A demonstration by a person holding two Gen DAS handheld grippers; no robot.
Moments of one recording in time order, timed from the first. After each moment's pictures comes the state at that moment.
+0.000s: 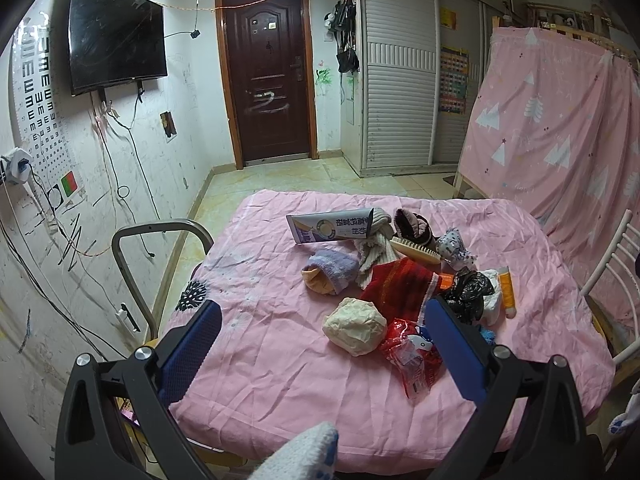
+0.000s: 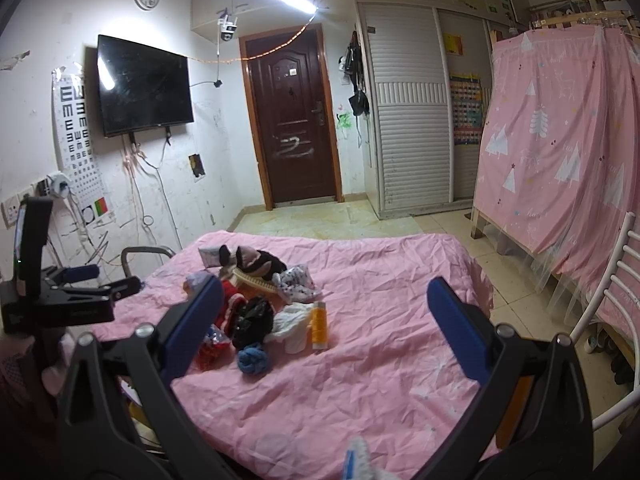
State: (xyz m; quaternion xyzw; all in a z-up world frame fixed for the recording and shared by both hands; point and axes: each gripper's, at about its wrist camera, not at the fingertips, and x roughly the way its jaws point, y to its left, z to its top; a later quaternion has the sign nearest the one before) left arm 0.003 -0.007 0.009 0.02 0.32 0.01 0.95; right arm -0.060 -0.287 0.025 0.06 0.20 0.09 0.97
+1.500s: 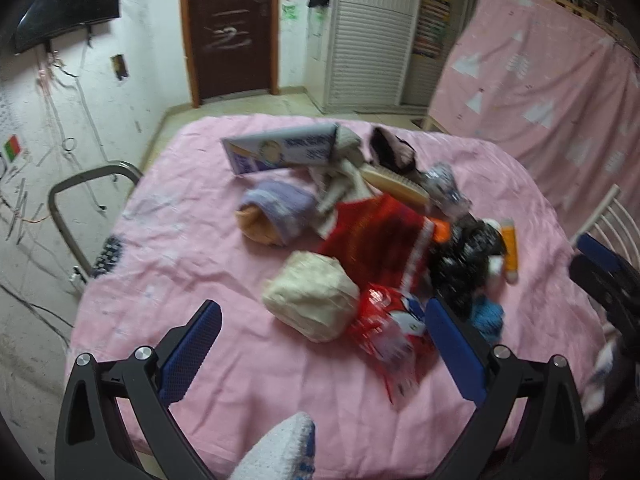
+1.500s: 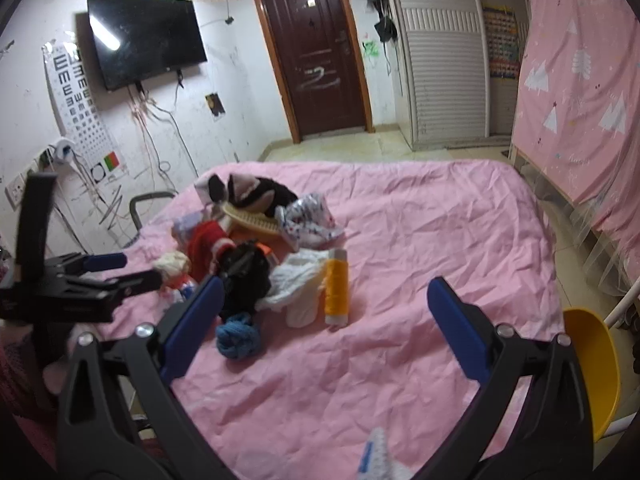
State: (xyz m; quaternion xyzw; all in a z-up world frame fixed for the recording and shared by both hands) left arm 0.060 -0.022 -0.055 0.00 0.44 -0.08 0.89; right arm 0.026 -0.273 -0.047 0.07 0.33 0.15 0.93
